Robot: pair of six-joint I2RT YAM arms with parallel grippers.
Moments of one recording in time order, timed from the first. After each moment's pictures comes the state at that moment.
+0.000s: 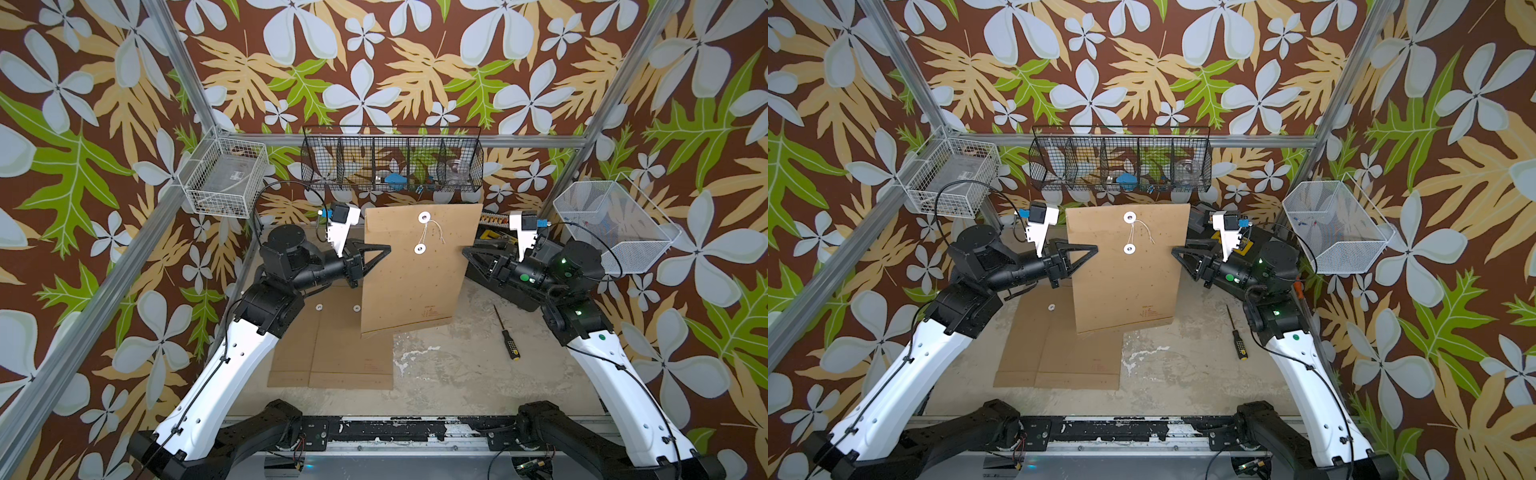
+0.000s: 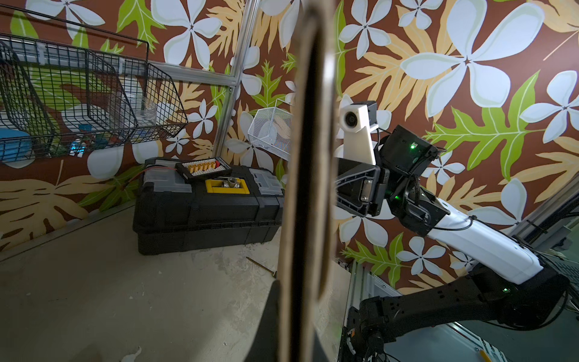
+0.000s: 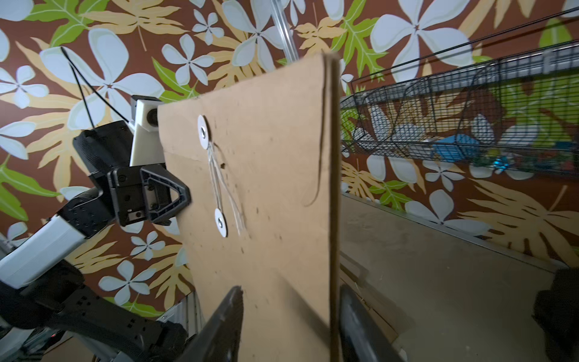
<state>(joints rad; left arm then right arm) -0.45 1.11 1.33 -0.26 0.68 -0.35 0.17 1.01 1.06 0.03 -0.83 0.42</state>
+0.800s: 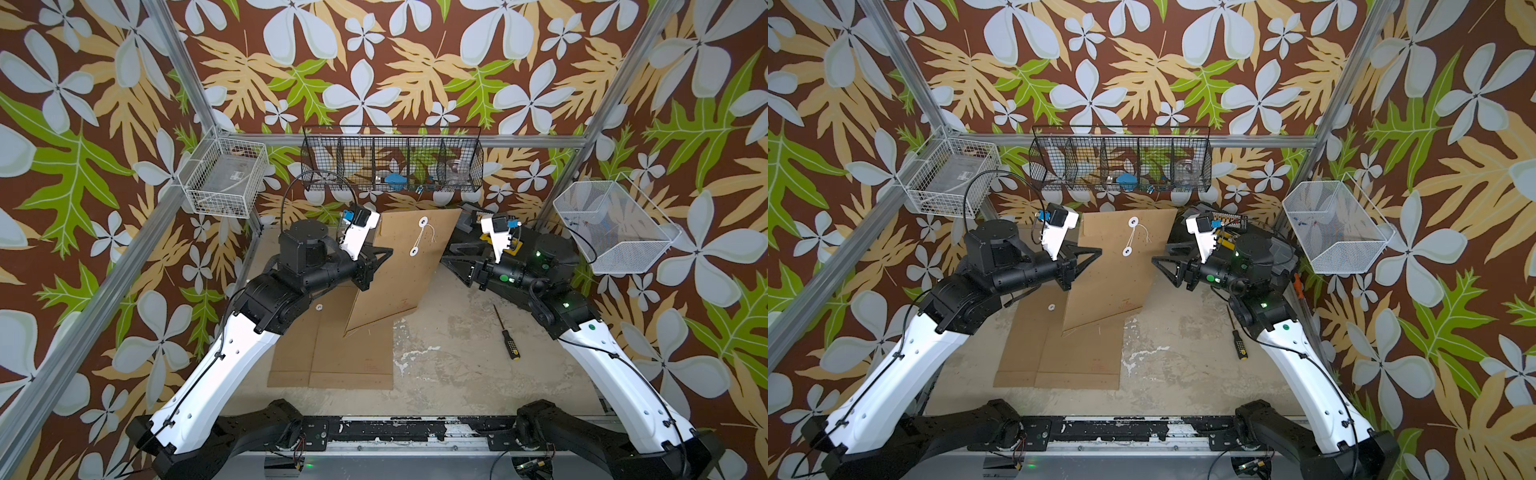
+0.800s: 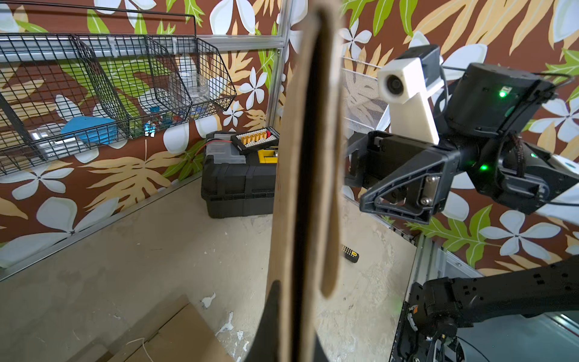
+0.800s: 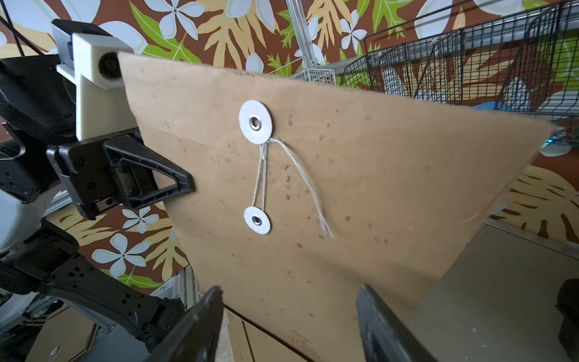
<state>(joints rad) -0.61 1.17 1.52 -0.60 0.34 -0.12 0.31 1.10 1.13 -0.11 -0.77 0.31</state>
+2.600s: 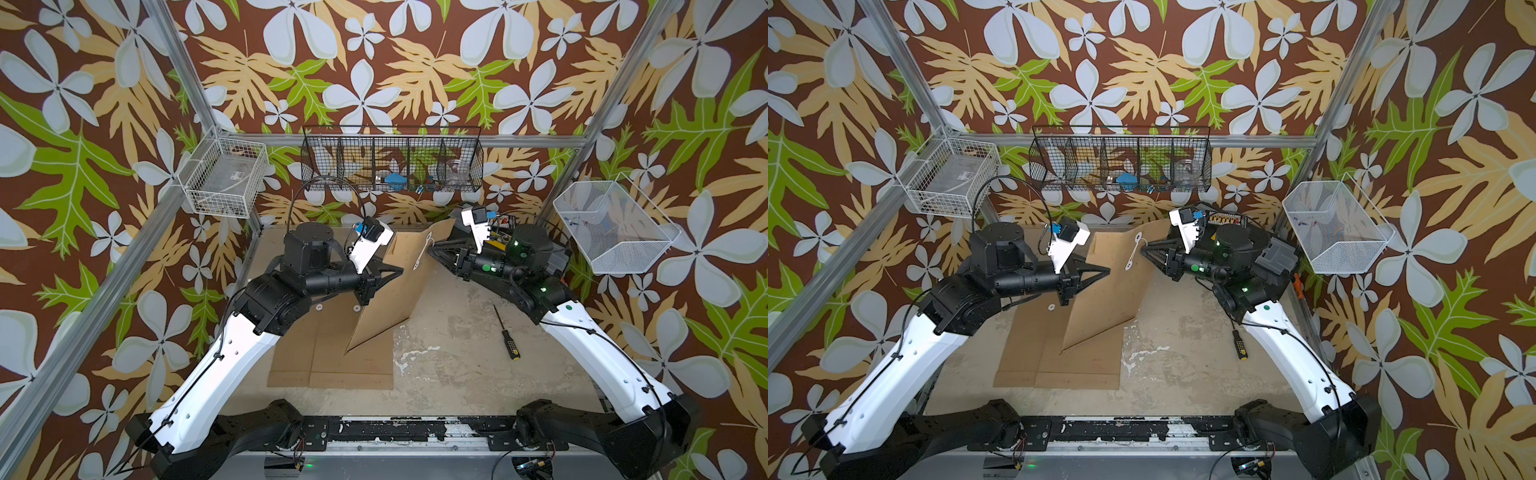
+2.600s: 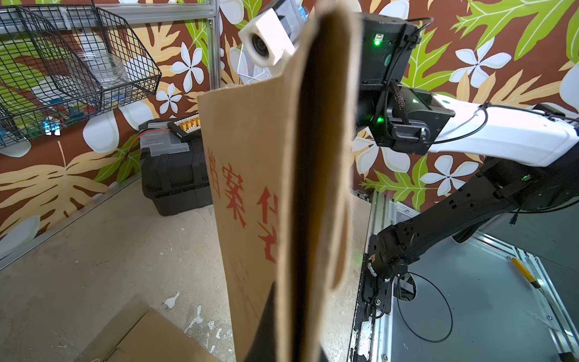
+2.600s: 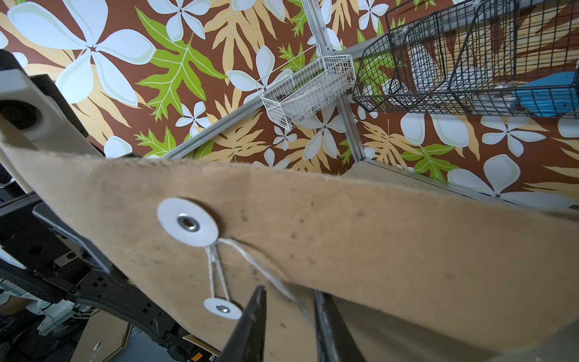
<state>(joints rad) -0.64 1.17 1.54 -0.69 0.53 -0.02 0.38 1.23 1.19 -0.03 -0.79 0.39</state>
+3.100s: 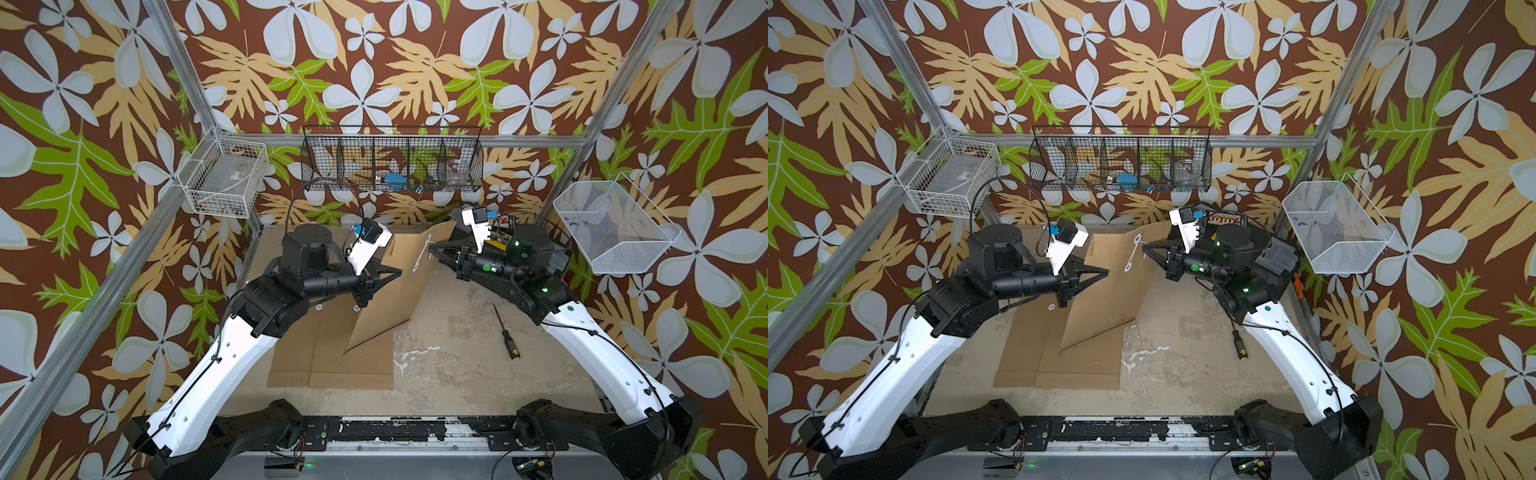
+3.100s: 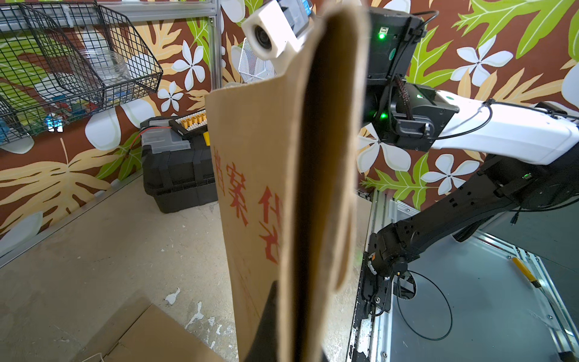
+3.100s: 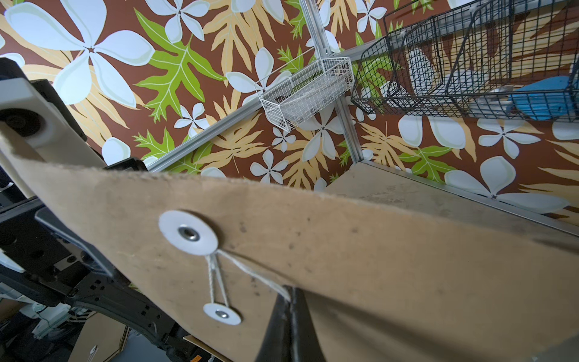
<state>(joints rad) -0.64 1.16 1.53 -0.70 0.52 -0.02 0.39 1.22 1.20 -0.04 -0.77 0.38</state>
